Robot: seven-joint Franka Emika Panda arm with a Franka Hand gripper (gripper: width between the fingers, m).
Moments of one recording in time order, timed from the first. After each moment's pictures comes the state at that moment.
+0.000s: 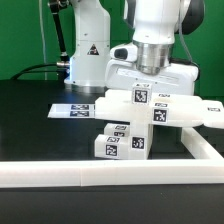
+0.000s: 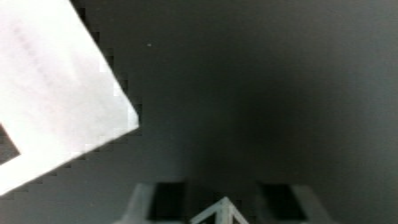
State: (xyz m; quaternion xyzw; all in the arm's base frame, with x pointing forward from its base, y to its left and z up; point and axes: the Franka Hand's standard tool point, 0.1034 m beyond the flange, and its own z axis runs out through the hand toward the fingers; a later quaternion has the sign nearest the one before) arm 0.377 0.101 0.017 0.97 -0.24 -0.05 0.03
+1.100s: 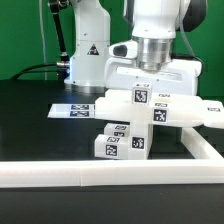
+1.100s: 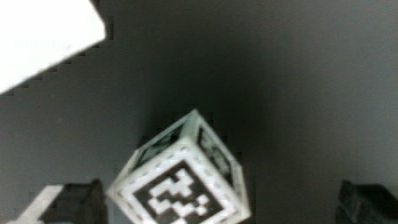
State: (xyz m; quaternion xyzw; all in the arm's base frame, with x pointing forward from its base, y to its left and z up) arm 0.409 0.094 0.023 0.97 -0.23 -0.02 0.01
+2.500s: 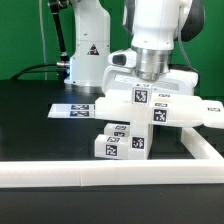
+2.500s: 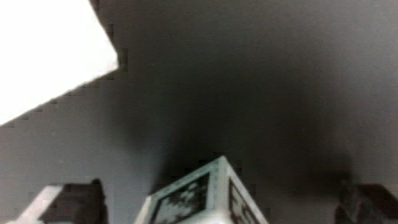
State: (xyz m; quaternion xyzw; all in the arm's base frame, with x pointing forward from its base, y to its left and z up) arm 0.397 0.094 0.005 0.97 -0.22 -0.03 0.03
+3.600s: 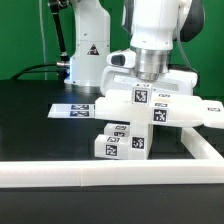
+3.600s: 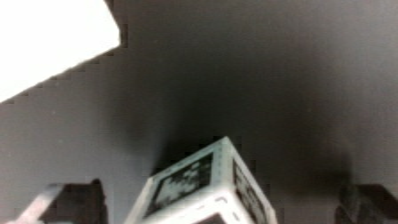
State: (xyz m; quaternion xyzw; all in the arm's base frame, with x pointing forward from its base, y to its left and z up) arm 0.402 0.089 0.006 0.98 -0.22 -0.03 0.03
